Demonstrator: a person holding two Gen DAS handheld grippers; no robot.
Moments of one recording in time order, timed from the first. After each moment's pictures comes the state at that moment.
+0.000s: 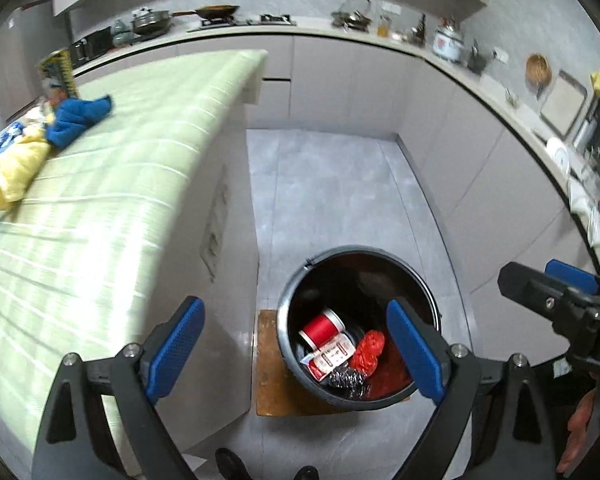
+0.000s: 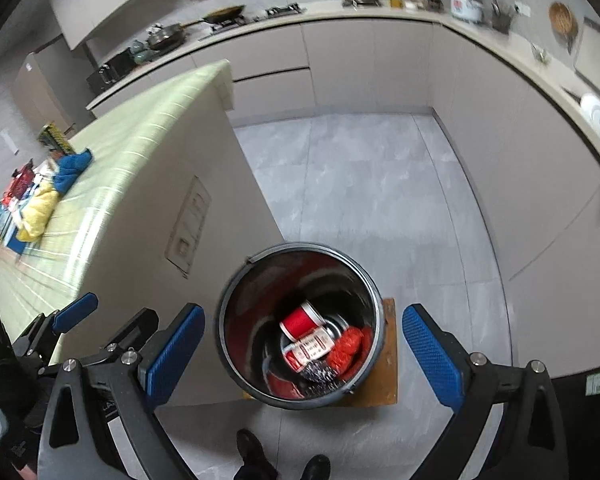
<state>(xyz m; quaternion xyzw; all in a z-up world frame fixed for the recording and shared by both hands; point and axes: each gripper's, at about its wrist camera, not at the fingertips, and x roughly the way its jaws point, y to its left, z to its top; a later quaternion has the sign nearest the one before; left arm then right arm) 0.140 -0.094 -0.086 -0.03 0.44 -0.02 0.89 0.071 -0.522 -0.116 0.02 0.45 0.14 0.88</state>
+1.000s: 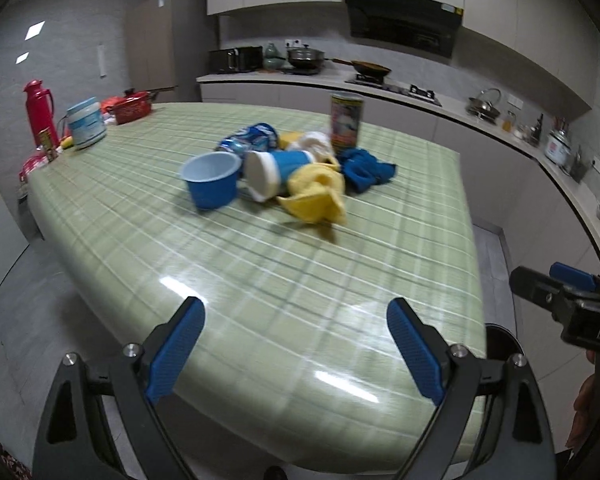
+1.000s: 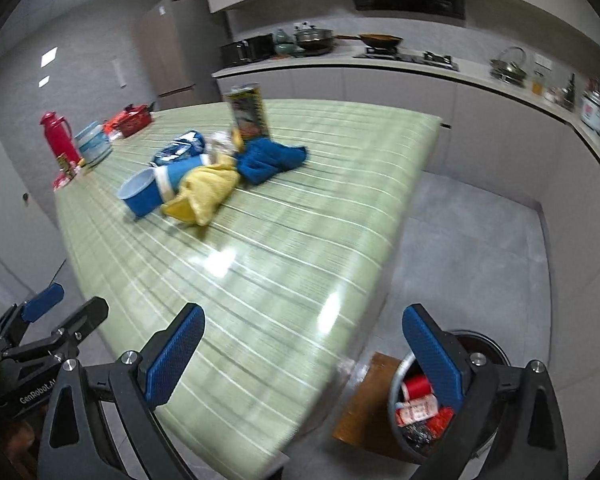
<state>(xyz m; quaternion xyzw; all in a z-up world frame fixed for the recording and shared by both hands) 0.041 0.155 -0.023 -0.10 0.35 0.19 0.91 0.013 -0.270 -0.049 -0.07 0.37 0.33 0.86</state>
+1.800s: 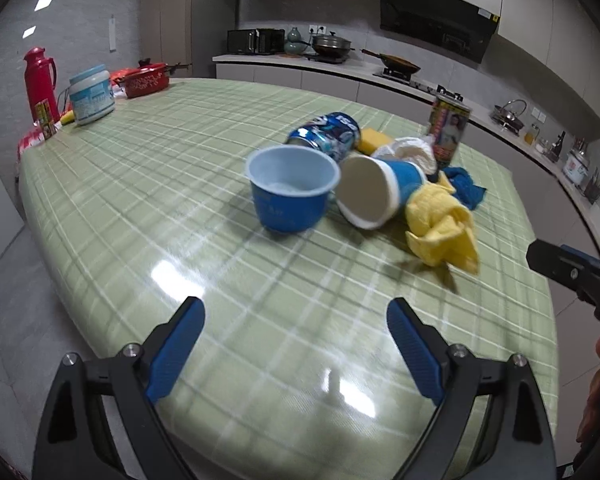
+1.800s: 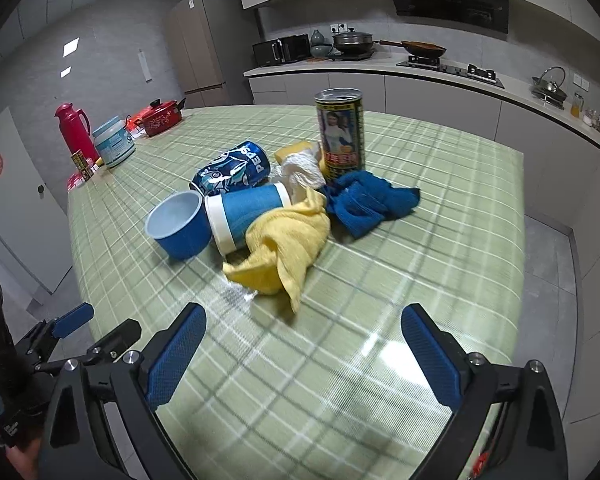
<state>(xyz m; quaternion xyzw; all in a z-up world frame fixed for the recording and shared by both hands) 0.092 0.290 -0.059 -0.12 0.37 0.19 0.90 0.046 -0.123 -0.058 -0.08 0.37 0.36 0.85</state>
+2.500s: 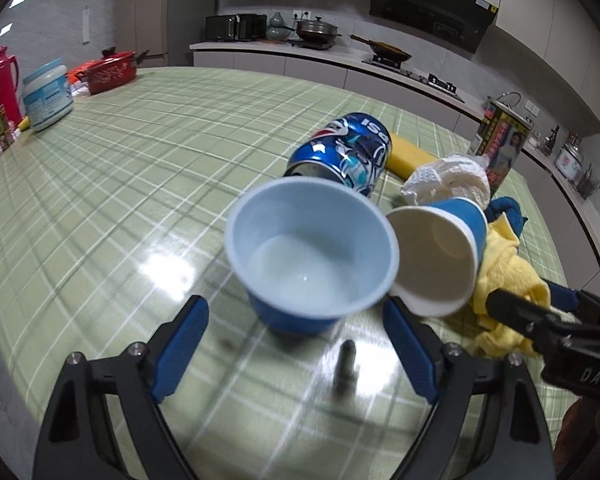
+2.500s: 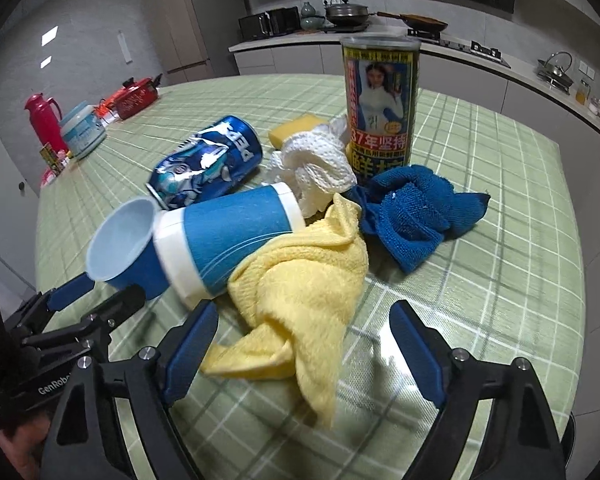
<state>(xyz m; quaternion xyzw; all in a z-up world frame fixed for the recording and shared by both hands) 0.179 0.355 -0.083 -0.13 0.39 0.13 0.90 0.106 -0.036 -0.103 -0.10 0.41 0.33 0.84</state>
